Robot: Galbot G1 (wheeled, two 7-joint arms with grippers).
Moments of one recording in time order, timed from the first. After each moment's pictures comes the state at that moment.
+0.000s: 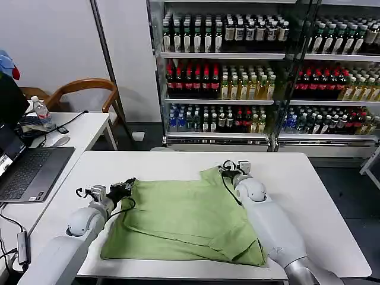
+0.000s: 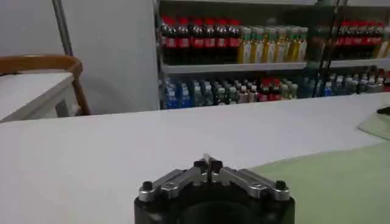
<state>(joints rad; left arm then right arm) 0.82 -0.97 -0.17 -1.38 -0.63 0.28 0.08 -0.48 1.34 0.06 1.07 0.59 -0.45 0.16</state>
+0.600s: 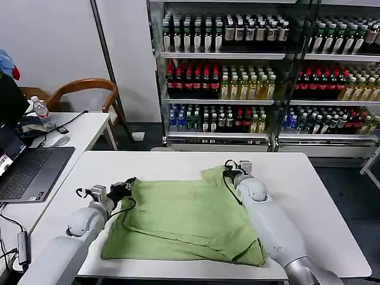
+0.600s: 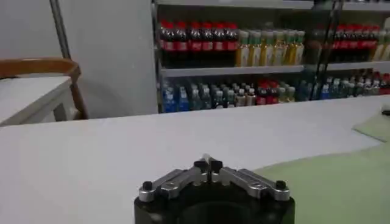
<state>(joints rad) 0.83 -0.97 -0.18 -1.40 -0.63 0.27 0.09 -0.52 1.30 0.07 1.14 0.61 -0.44 0.15</state>
